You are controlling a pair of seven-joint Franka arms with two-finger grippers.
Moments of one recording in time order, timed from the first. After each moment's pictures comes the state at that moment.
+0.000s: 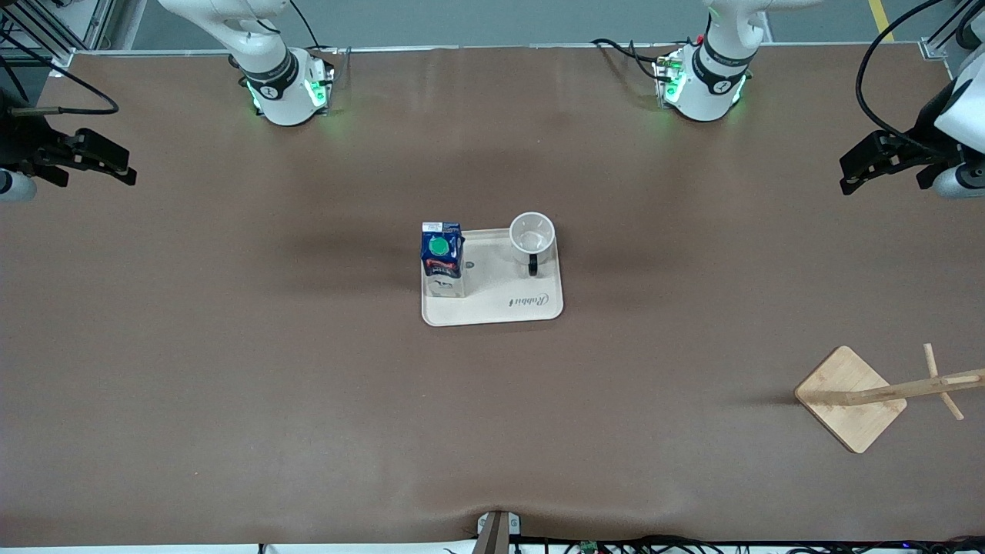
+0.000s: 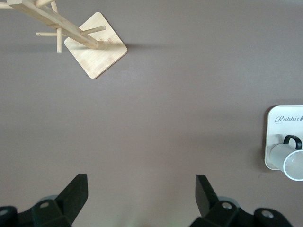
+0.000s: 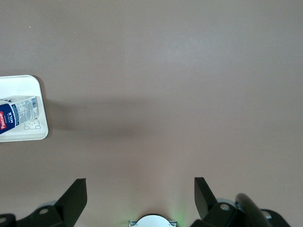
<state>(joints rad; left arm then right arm) 0.01 -0.02 -0.11 -1.51 0.06 1.50 -0.13 -0.05 -0.04 0.05 -1.57 0.02 1.42 -0.01</state>
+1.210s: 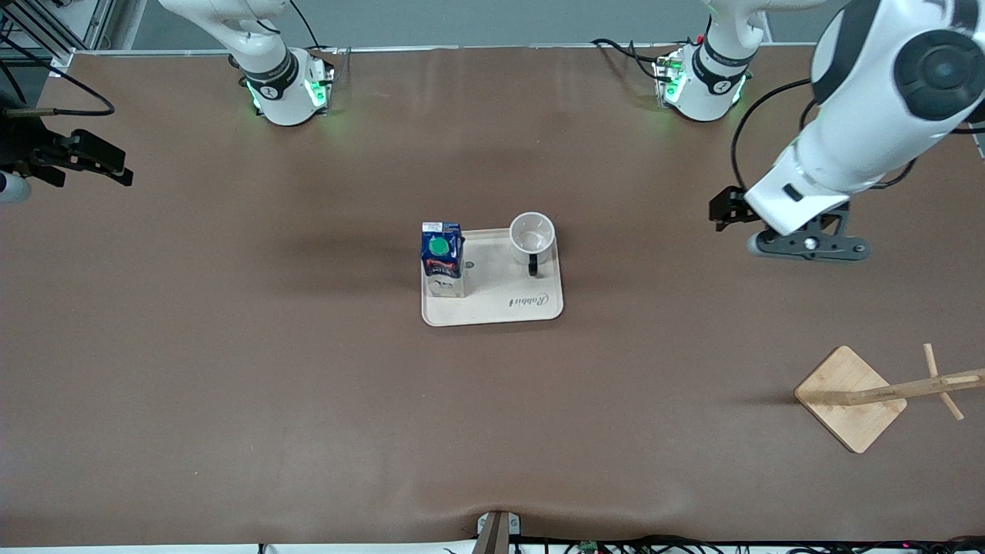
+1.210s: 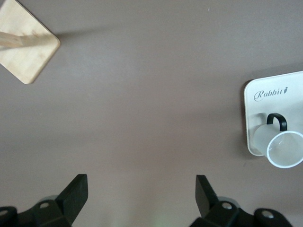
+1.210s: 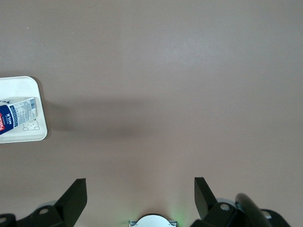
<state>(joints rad) -0.04 0.09 -0.28 -1.67 0.05 1.66 -0.22 -0.06 -0.04 0.05 -1.57 0.02 1.42 -0.01</state>
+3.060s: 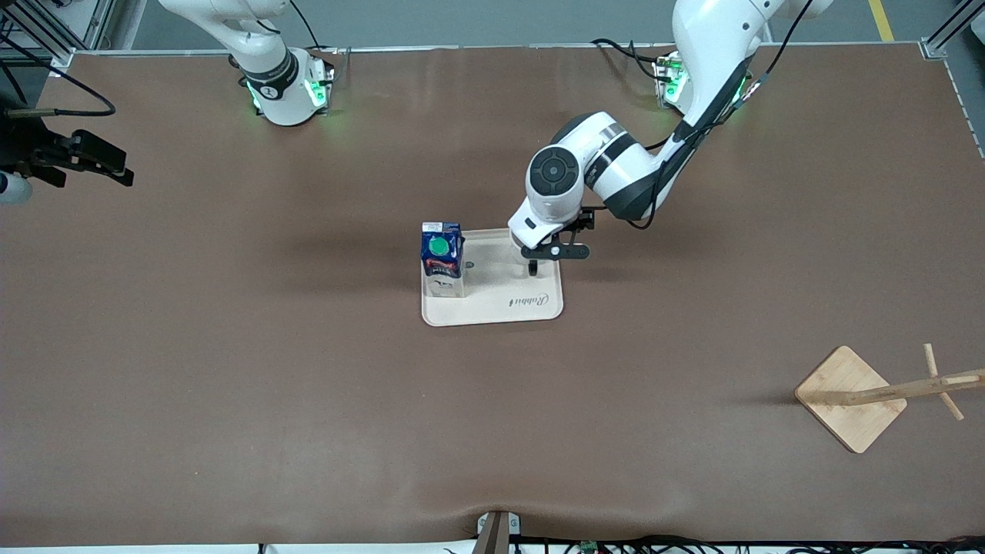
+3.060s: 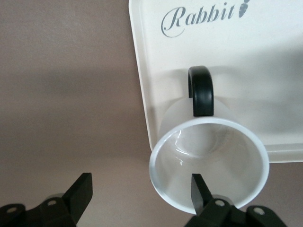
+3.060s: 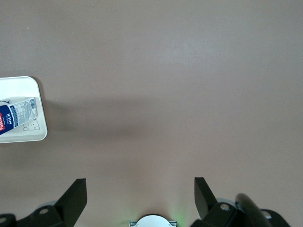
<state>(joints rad) -0.33 0.49 -0.47 -1.87 0.16 2.08 -0.81 -0.06 -0.04 0.05 -1.57 0.02 1.43 -0.01</state>
